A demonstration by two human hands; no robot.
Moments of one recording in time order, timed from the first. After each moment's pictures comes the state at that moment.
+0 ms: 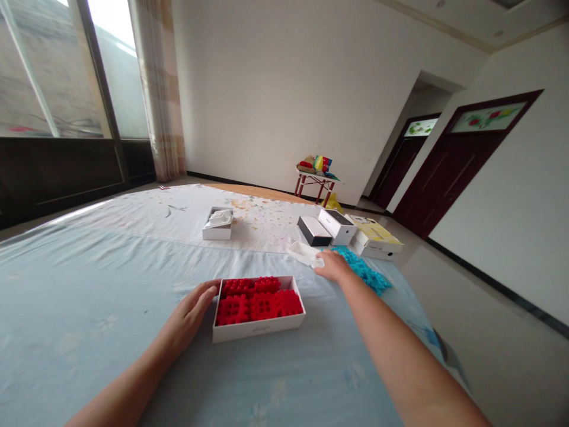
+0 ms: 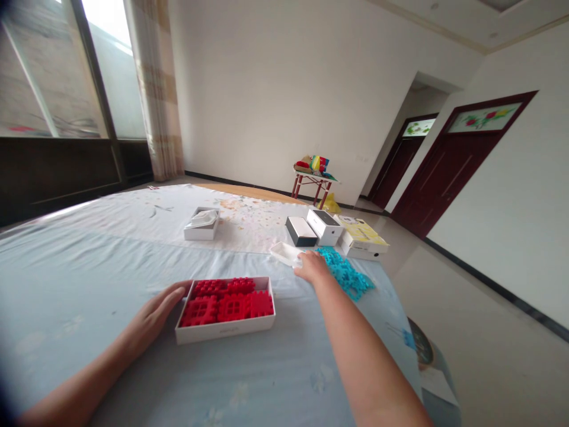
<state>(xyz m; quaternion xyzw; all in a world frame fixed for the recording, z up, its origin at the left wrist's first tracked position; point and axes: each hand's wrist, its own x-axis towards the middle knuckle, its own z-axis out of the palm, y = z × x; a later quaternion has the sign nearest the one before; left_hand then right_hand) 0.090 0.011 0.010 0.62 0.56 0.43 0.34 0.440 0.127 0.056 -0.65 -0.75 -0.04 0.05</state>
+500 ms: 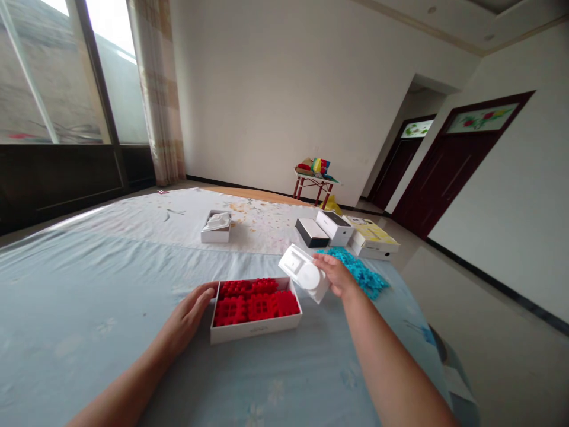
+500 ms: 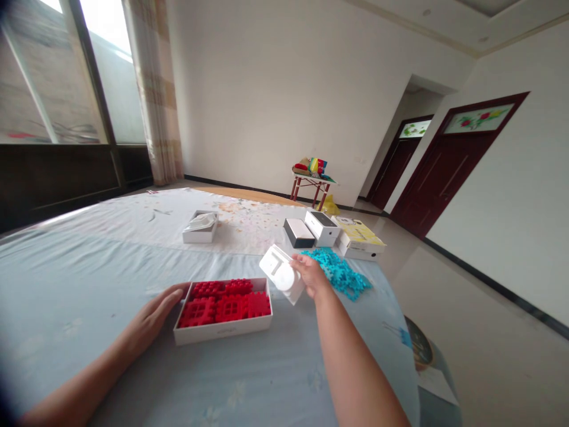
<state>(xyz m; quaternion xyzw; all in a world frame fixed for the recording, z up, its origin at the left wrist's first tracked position) 0.089 0.010 0.009 0.61 0.55 0.45 0.35 0.429 0.097 0.045 -0.56 -0.60 0.36 0.44</state>
